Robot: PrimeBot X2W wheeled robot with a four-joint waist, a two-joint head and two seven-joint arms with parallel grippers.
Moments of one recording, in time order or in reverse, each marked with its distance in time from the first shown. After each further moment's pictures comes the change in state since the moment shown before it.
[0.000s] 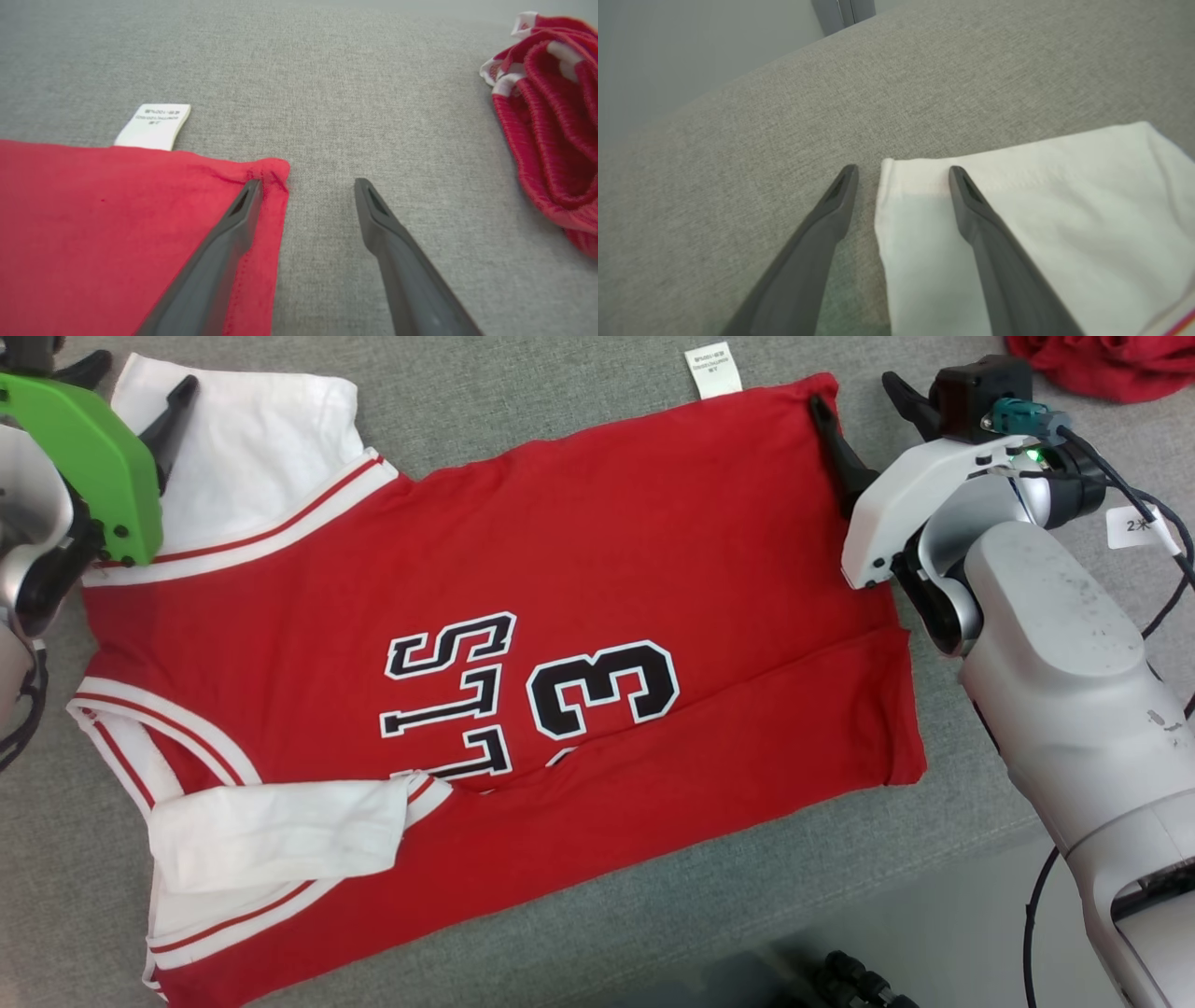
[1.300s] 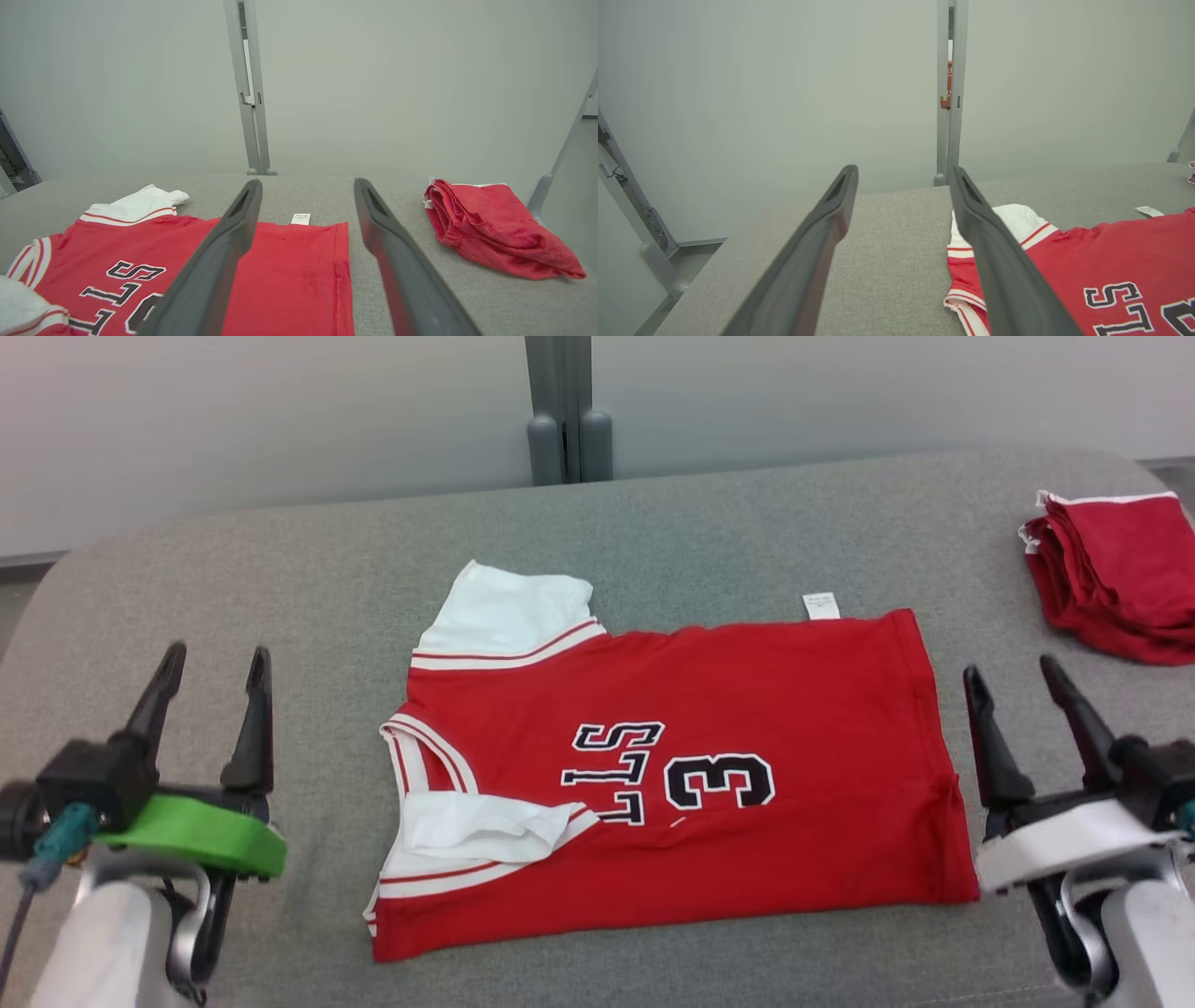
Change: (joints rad) left arm 0.957 -0.283 0.754 -0.540 0.503 0.042 -0.402; right arm 0.909 -0.056 -0.356 -0.767 -0.106 0.000 -0.153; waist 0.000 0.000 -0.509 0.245
